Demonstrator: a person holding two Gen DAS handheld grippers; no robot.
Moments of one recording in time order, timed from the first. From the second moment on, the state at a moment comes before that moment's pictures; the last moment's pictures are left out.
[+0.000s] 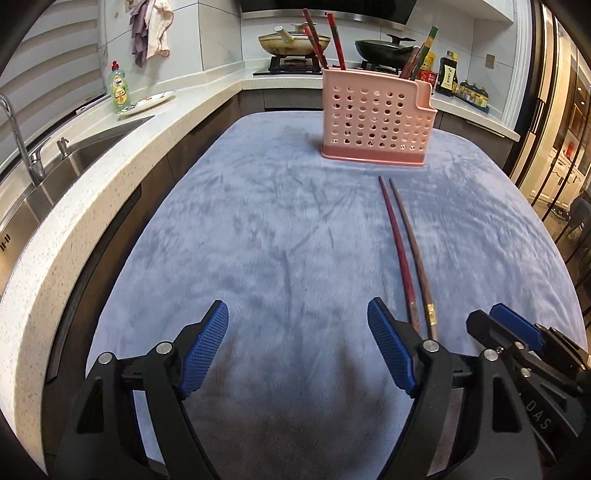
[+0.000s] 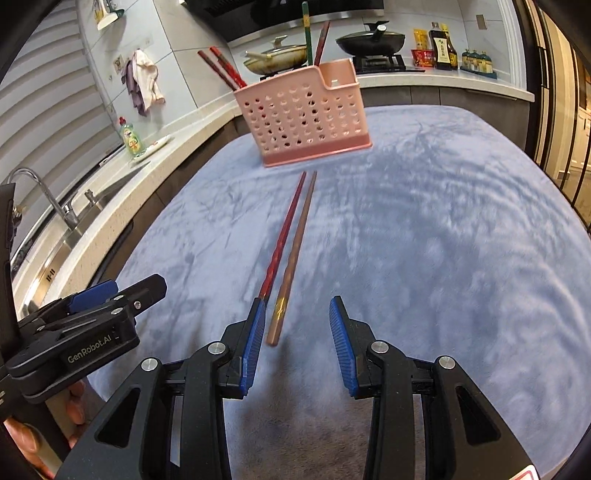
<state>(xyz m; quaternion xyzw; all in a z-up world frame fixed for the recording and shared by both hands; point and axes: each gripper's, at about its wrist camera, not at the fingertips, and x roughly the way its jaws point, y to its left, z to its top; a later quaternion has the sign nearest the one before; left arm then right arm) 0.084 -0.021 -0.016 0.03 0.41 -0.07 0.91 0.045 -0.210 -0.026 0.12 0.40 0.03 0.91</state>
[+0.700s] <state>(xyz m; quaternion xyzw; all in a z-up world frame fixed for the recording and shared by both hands) 0.078 -0.005 -0.026 0.02 0.41 -0.05 0.91 0.062 -0.187 -0.060 0.07 0.42 0.01 0.91</state>
